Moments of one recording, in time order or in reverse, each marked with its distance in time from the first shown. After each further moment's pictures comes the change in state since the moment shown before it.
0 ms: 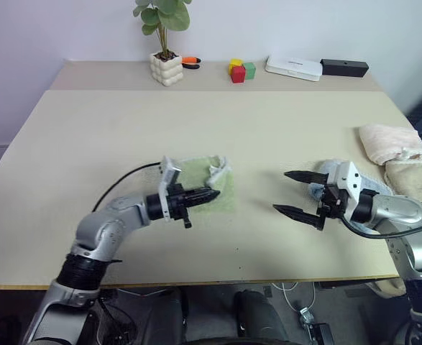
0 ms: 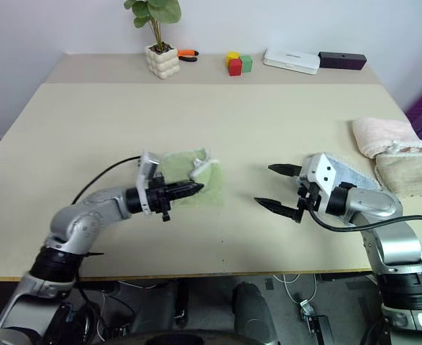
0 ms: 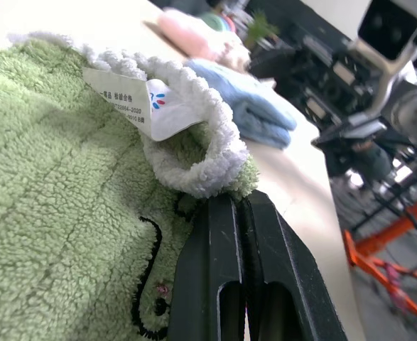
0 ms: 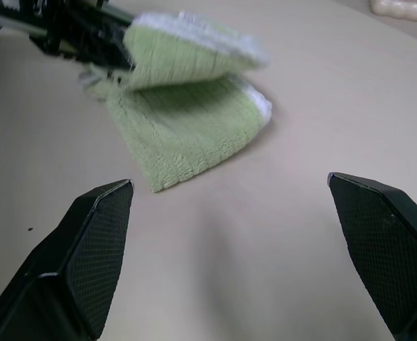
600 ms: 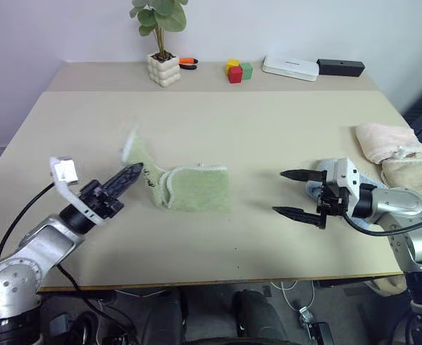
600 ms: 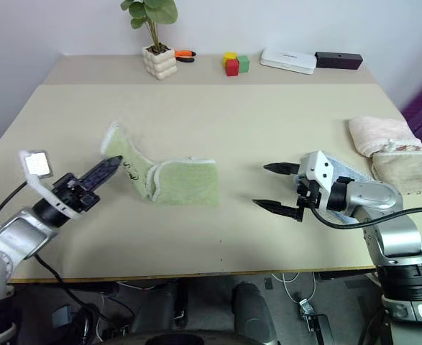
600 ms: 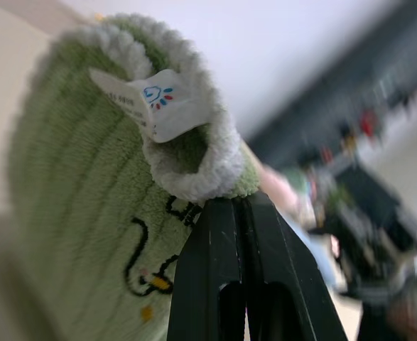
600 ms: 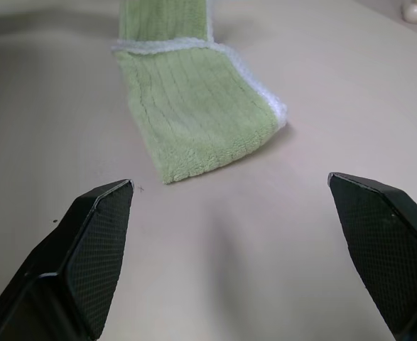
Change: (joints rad) left arm 0.277 0.123 0.464 -0.295 -0.574 0.116 0.399; right arm -0.067 -0.010 0.033 0.031 0.000 0.008 0.080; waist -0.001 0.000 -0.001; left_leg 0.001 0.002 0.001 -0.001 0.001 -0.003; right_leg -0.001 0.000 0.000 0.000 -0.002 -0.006
